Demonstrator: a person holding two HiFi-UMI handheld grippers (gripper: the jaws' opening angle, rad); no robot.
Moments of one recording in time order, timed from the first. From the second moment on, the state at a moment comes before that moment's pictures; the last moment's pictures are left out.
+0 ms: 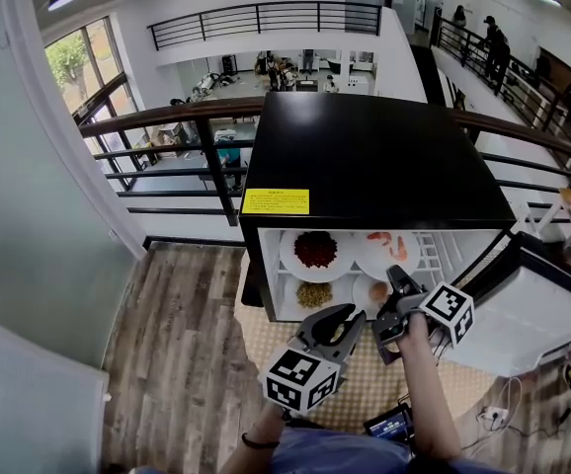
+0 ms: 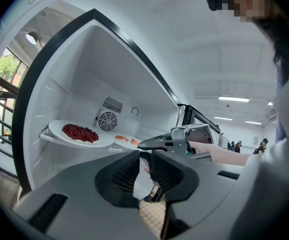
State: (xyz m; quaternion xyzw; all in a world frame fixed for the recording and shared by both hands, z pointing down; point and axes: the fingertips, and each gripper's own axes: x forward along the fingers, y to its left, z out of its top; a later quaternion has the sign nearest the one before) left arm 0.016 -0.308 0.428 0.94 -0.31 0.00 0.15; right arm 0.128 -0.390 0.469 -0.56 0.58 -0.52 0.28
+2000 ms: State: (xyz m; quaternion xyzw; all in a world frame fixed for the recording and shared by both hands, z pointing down) left arm 0.034 -0.260 0.430 0.92 -0.36 0.02 0.13; right arm 0.148 -0.282 0.453 -0.48 0.59 -0.56 0.32
